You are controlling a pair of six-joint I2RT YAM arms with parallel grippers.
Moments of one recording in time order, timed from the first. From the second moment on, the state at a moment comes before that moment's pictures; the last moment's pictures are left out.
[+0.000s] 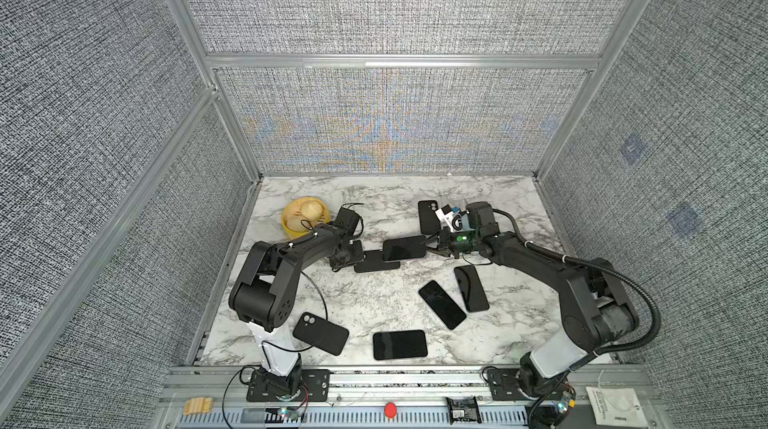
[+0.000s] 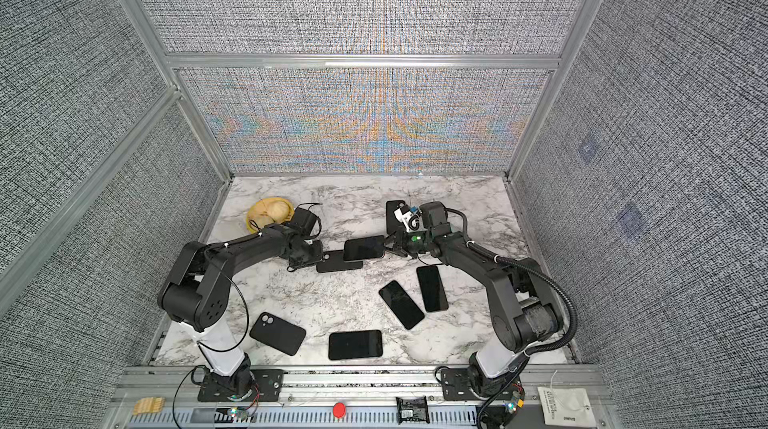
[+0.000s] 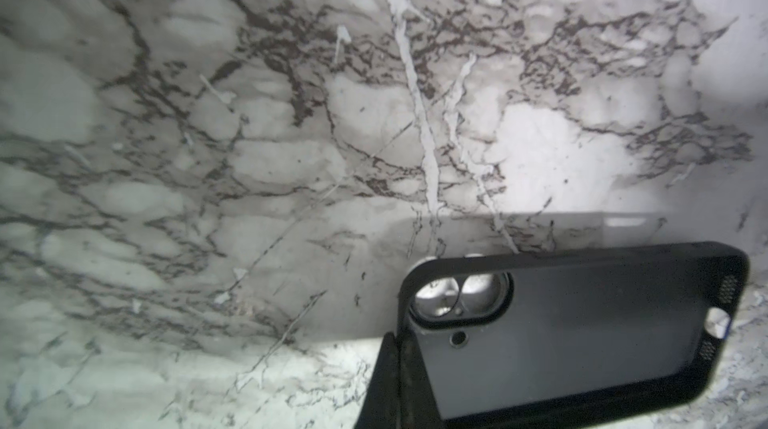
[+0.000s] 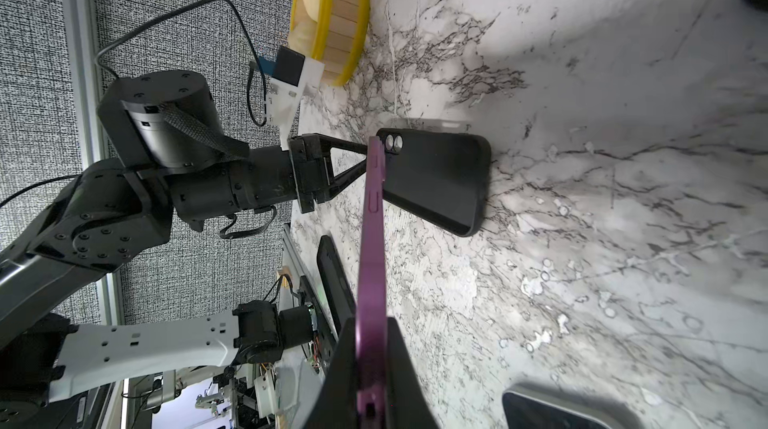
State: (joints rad) left arm -0.42 1.80 1.08 -0.54 0.07 -0.55; right arm 0.35 1.63 0.94 -0.07 -0.85 0.67
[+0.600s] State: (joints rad) left arm -0.42 1.72 1.11 -0.57 0.09 -0.54; right arm 0.36 1.71 1.05 -0.14 -0.86 0.63
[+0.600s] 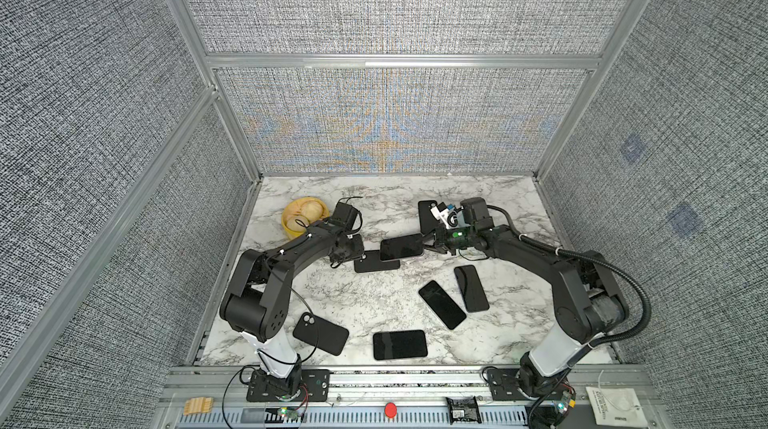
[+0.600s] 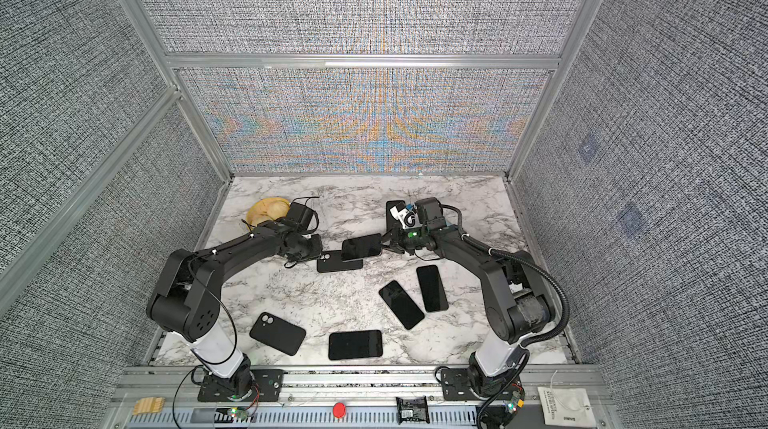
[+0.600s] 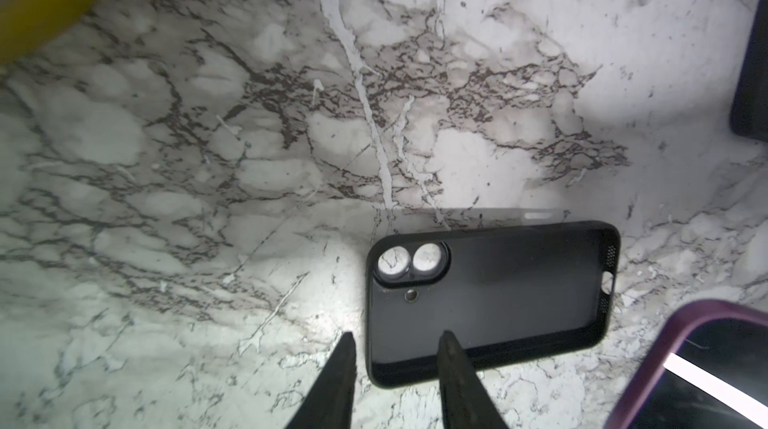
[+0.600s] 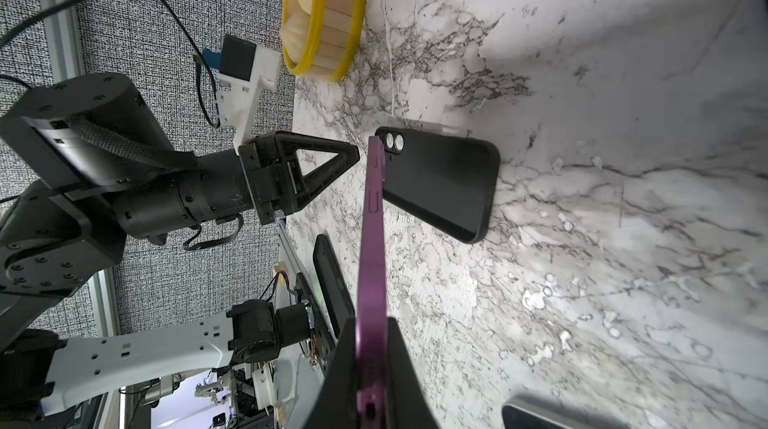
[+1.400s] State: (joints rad) left arm -0.28 1.68 1.00 -0.43 0.39 -0.58; right arm 0.43 1.92 1.19 -0.13 -0.97 0.71
